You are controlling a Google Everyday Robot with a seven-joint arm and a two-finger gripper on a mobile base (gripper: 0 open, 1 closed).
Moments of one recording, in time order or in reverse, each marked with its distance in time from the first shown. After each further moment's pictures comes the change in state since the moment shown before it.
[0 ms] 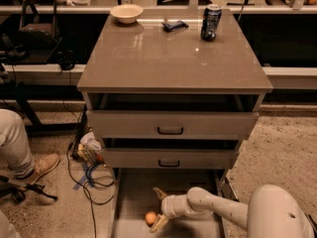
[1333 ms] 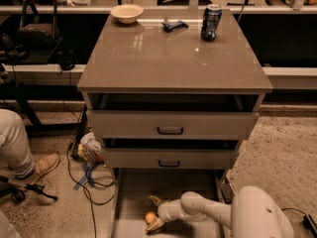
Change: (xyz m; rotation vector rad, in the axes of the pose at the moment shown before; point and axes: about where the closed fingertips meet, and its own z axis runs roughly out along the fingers) arm 0.041 0.006 0.051 -0.015 0.039 -0.002
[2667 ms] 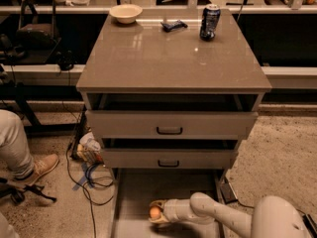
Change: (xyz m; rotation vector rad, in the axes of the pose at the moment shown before) arm -0.019 0.000 -0.040 0.040 -0.074 -0.054
